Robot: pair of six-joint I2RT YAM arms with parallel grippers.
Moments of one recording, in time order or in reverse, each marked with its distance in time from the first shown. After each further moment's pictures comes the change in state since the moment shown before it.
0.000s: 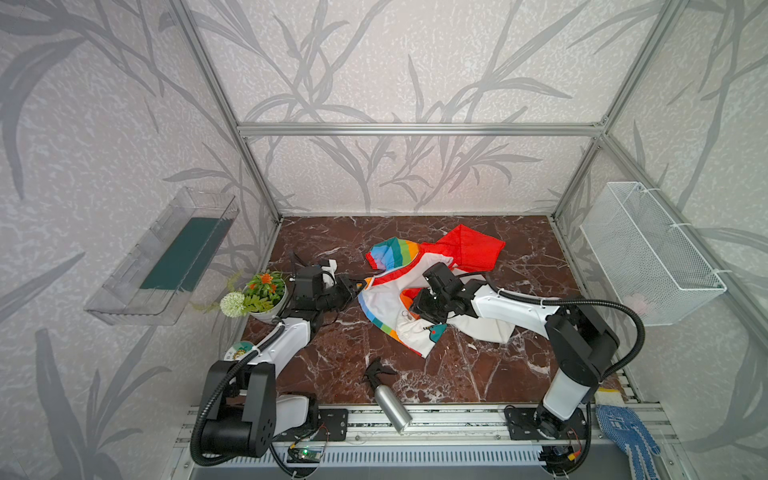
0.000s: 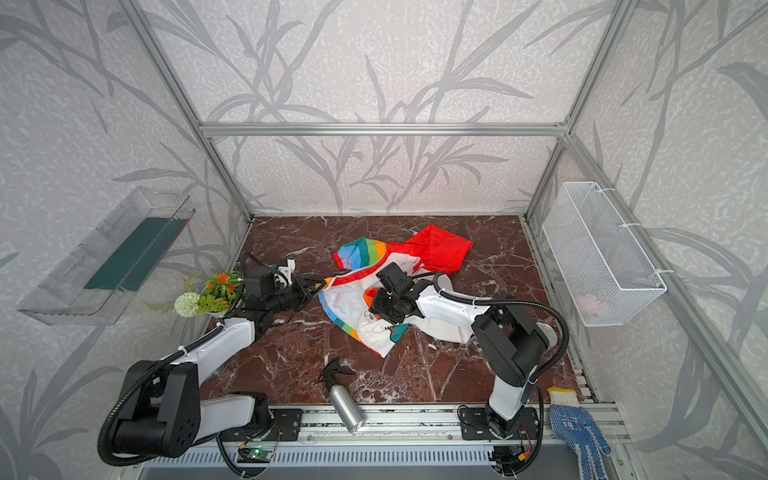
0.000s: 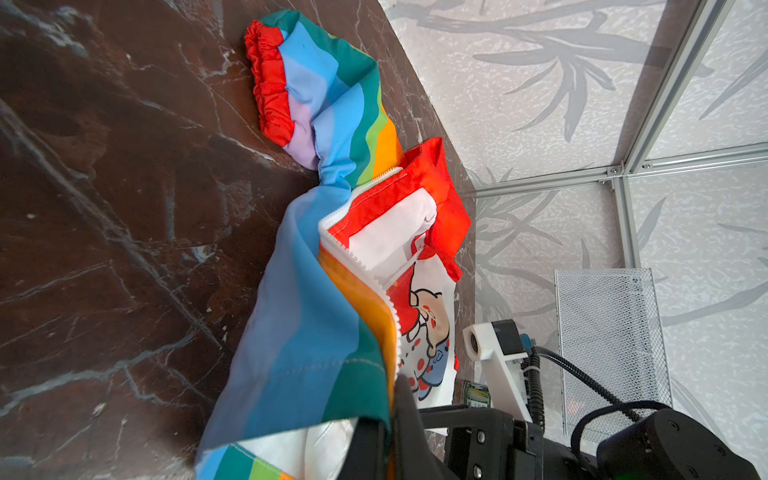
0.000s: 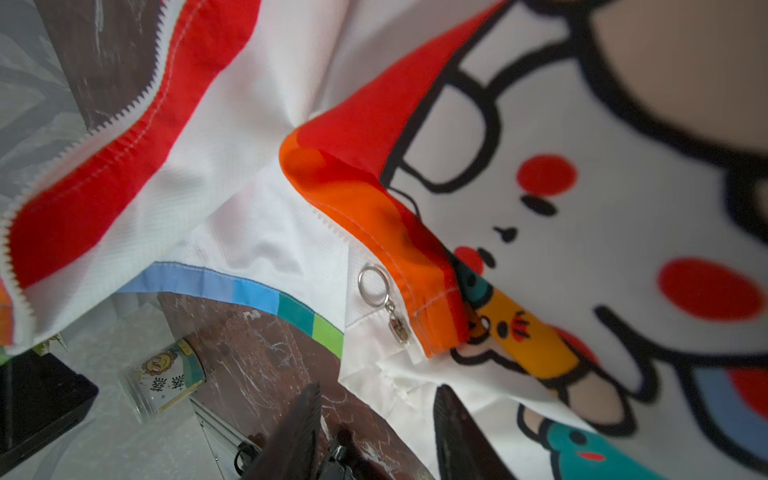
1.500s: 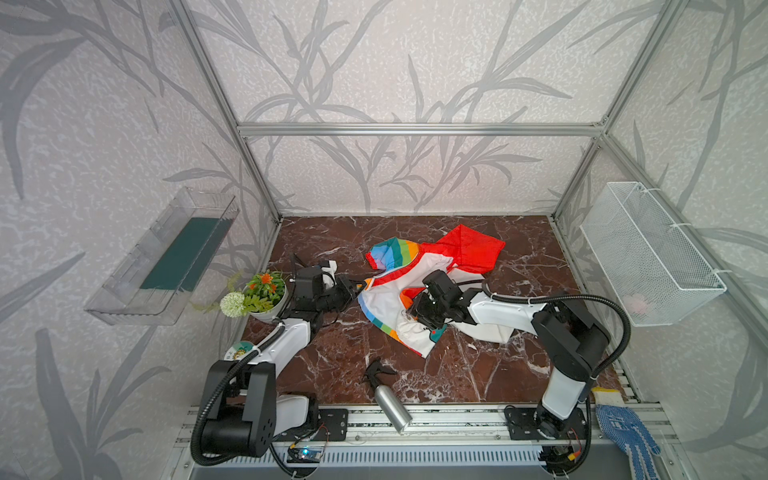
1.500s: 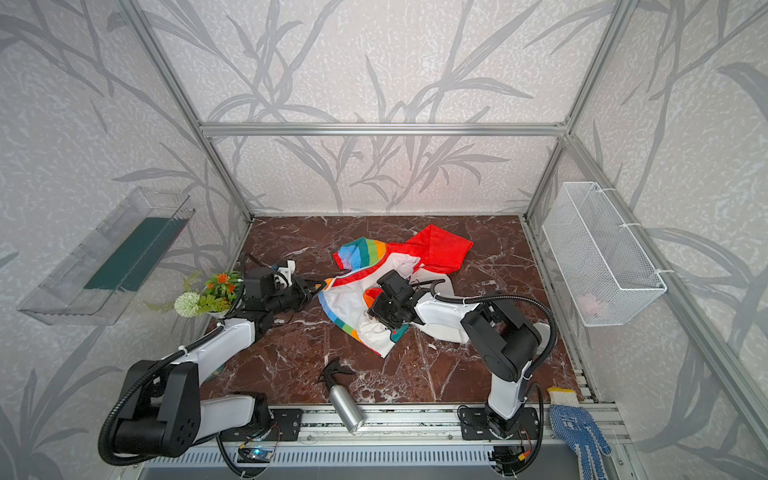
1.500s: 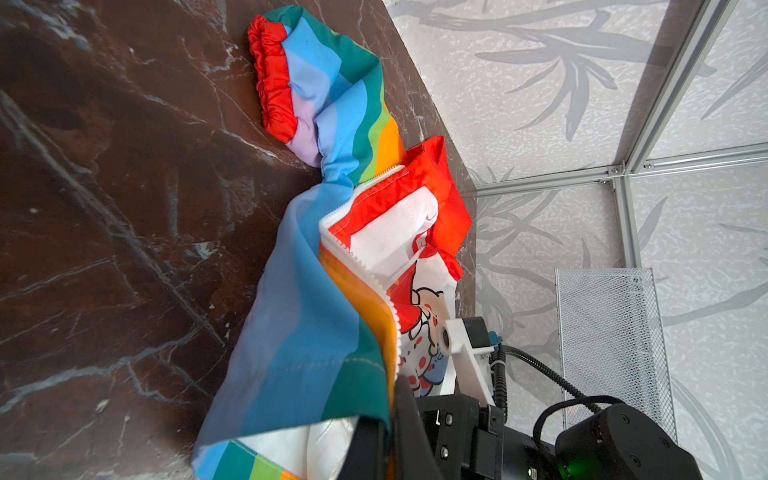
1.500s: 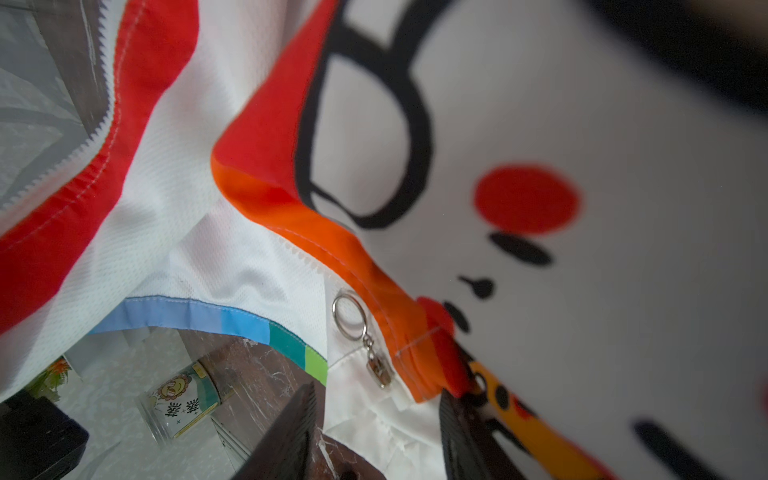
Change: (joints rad) left arm 0.000 0.001 -0.008 0.006 0.003 -0.002; right arm 0.010 0.041 -0.092 0.181 -0.005 0.093
